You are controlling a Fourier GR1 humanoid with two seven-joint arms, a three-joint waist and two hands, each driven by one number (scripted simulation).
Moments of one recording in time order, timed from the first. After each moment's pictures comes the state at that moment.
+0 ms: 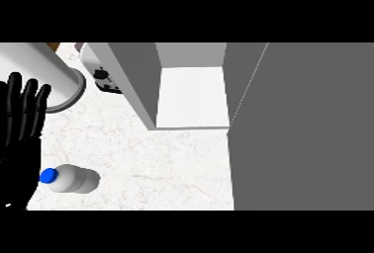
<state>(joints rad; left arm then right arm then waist) -0.02 0.11 0.01 -2.10 0.01 0.01 -0.04 0.00 -0.08 -0.01 -2.10 0.00 0.01 0.00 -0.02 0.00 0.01</state>
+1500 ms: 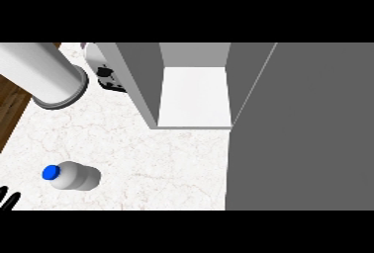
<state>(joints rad) 0.63 0.17 0.28 -2.21 0.70 -0.47 0.15 0.48 -0.03 0.10 -2.30 -0.33 0.21 0.11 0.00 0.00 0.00</state>
